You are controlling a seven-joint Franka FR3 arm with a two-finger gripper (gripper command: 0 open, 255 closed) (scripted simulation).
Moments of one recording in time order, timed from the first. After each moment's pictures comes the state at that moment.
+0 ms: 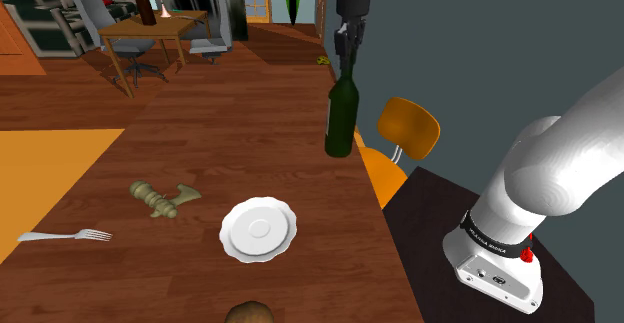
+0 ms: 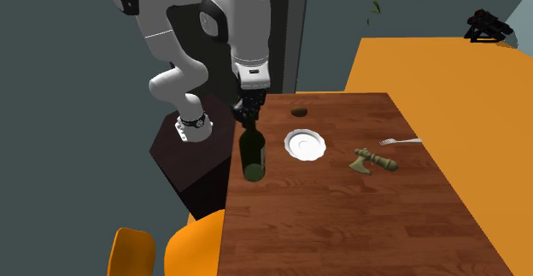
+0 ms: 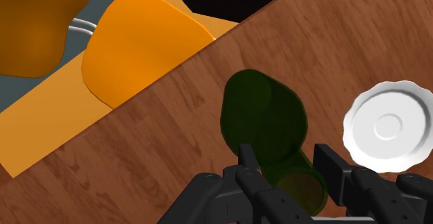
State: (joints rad) arm -0.02 -0.32 0.05 -2.07 -0.04 1.74 -0.18
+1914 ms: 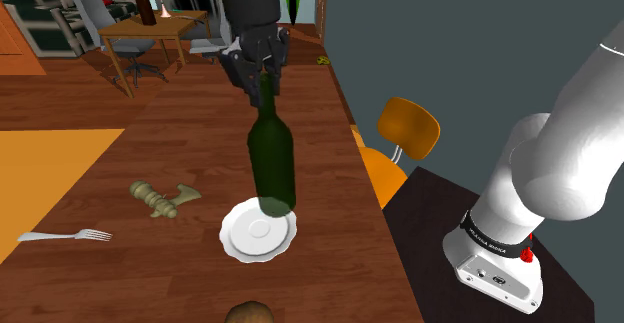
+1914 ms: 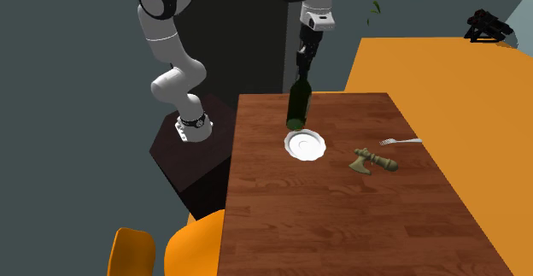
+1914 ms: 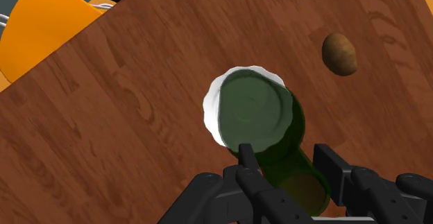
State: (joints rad) arm 0.19 -0.09 0.44 -1.75 0.00 1.62 0.42
